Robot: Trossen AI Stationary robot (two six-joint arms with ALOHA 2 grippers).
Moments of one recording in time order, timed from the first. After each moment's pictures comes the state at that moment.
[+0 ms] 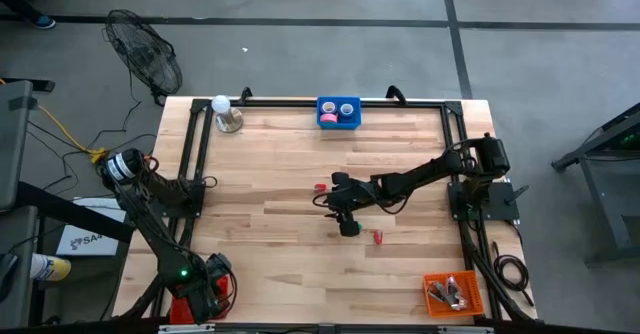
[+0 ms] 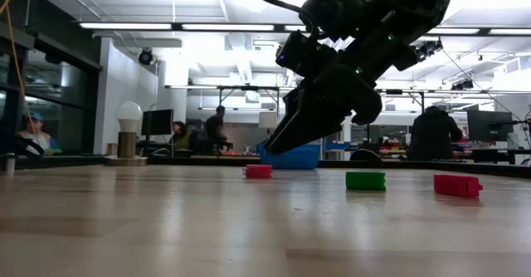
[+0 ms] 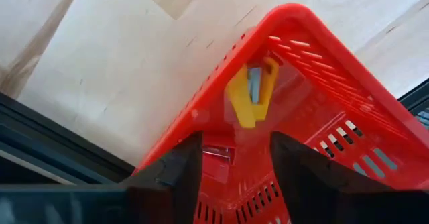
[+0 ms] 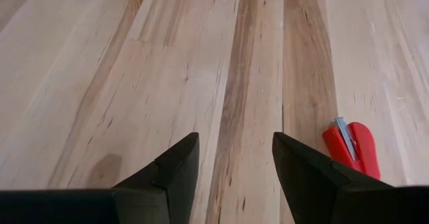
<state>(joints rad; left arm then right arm) -1.05 1.62 1.03 -0.81 0.15 -1.81 0.08 1.84 0.90 0.23 0.00 -0.09</state>
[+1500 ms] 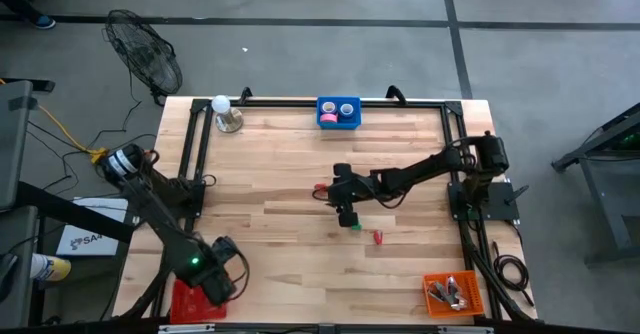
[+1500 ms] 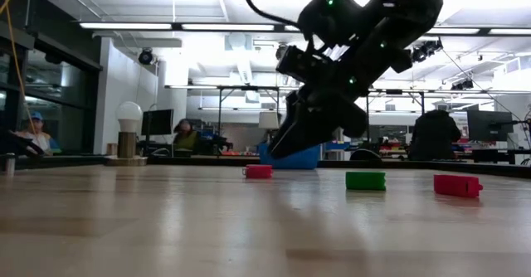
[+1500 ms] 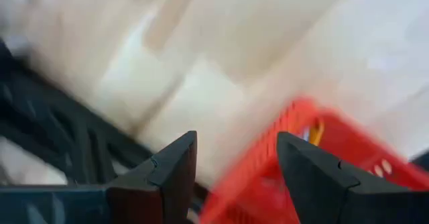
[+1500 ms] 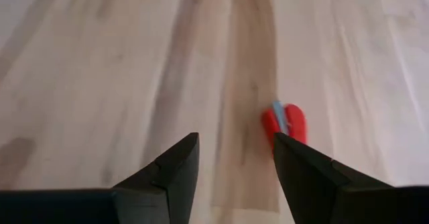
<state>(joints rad) -0.91 1.59 1.14 -1.14 0.11 -1.59 0.03 1.84 0.90 0.21 0.09 -0.18</state>
